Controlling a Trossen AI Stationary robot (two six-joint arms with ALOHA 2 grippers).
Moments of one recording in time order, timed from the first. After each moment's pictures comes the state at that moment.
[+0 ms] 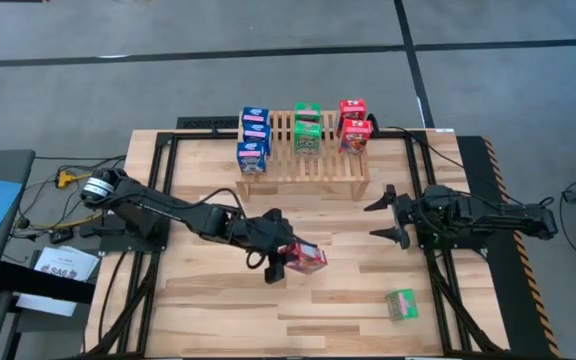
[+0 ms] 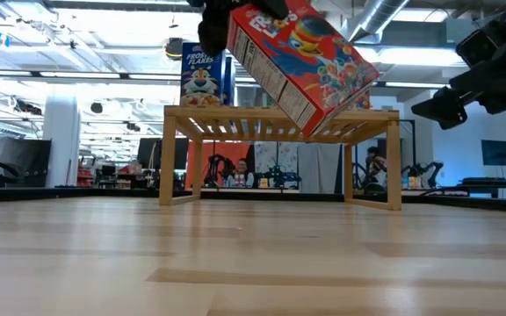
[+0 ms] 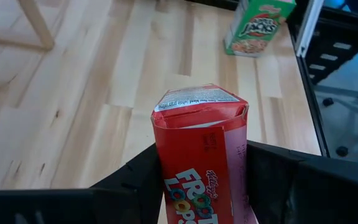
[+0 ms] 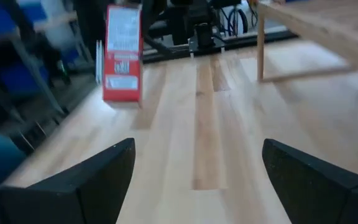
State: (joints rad) left arm -0.26 1.62 1.25 -0.21 -0.17 -0.34; right arm -0.11 0.12 0.07 -0.12 -0.21 0.14
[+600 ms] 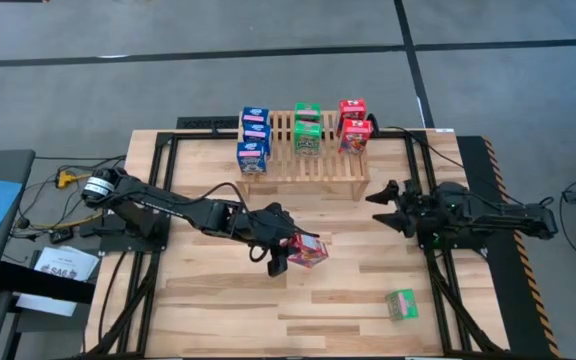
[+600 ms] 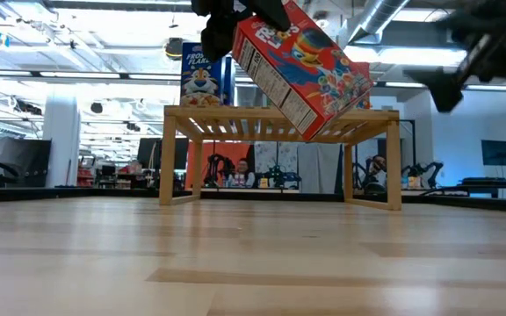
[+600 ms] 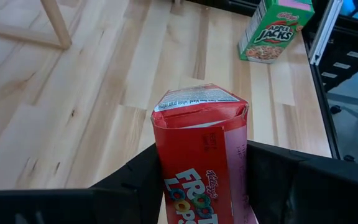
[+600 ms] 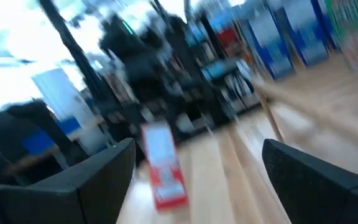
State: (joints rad) left arm -0.22 1.62 1.25 -0.21 -0.17 -0.35; right arm -0.10 0.12 0.07 0.18 -0.13 0.51
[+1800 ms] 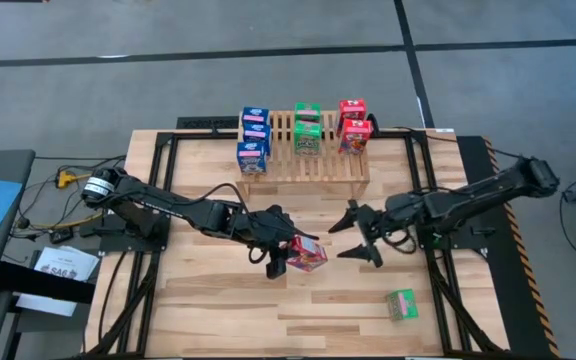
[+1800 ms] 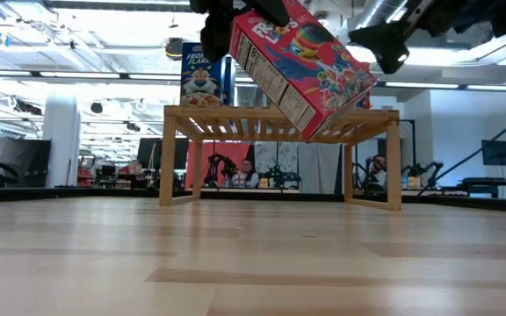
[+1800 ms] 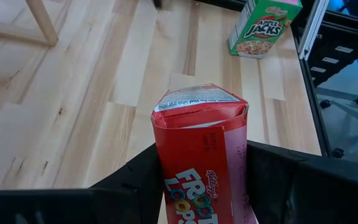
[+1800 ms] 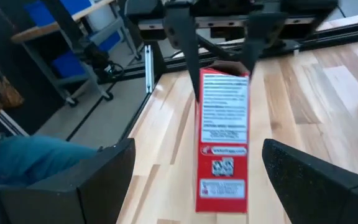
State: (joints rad) left arm -0.22 1.62 1.25 -0.21 -0.14 -0.35; right arm 0.21 1.03 0.53 0.27 -0.10 0.28
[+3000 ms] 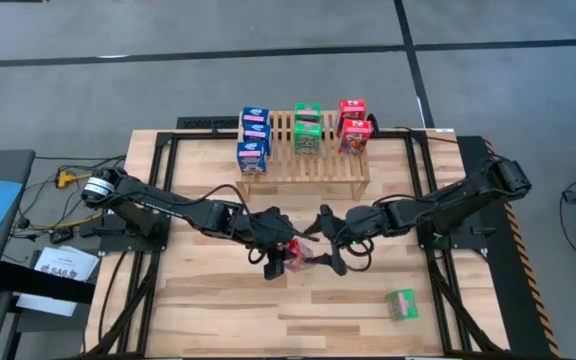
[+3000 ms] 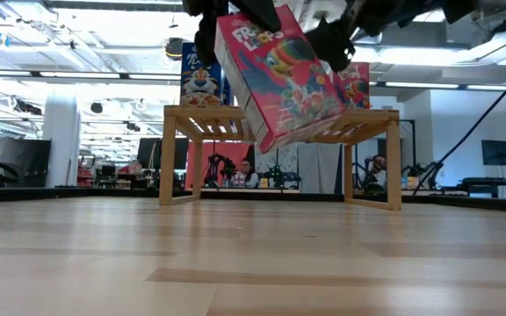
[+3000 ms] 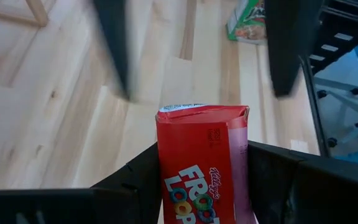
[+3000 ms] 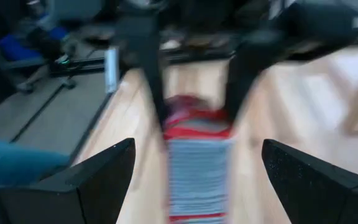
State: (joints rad) left arm -0.23 1.62 1.25 -0.26 -0.11 -0.38; right arm 0.23 1.40 0.80 0.28 0.02 0.22
